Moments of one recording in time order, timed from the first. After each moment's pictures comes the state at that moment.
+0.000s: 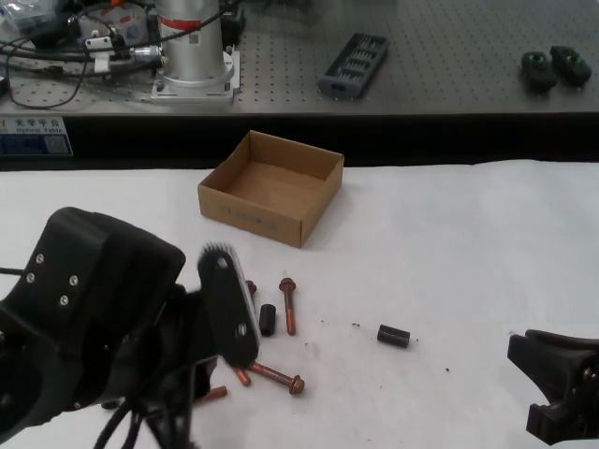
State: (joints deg) left arm -36.4 71.5 -36.4 19.7 -7.3 45.1; right arm 25.2 46.1 -6.0 -13.1 -11.0 10.3
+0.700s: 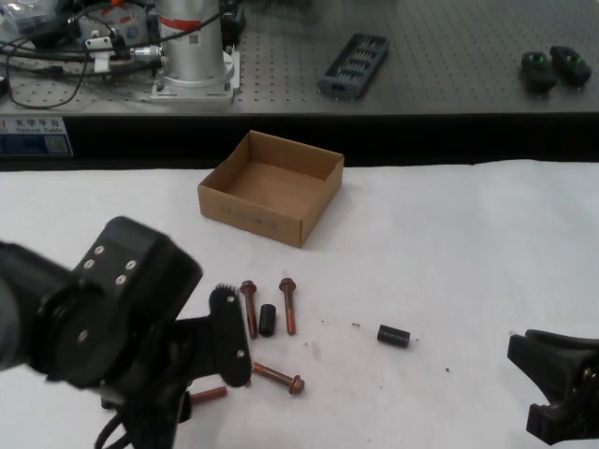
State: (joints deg) left arm -31.8 85.4 -42.9 31.6 -4.0 48.7; right arm 25.2 46.1 -6.0 -13.1 -11.0 10.3
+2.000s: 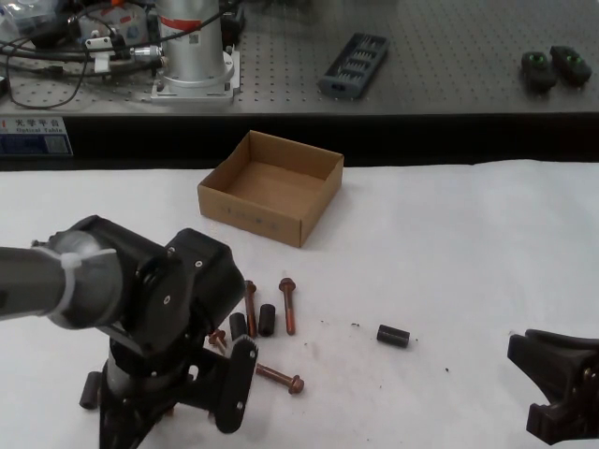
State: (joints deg) left arm -33.2 98.6 -52.6 45.5 -20.8 65.6; right arm 25.2 46.1 -6.0 -13.1 -11.0 10.3
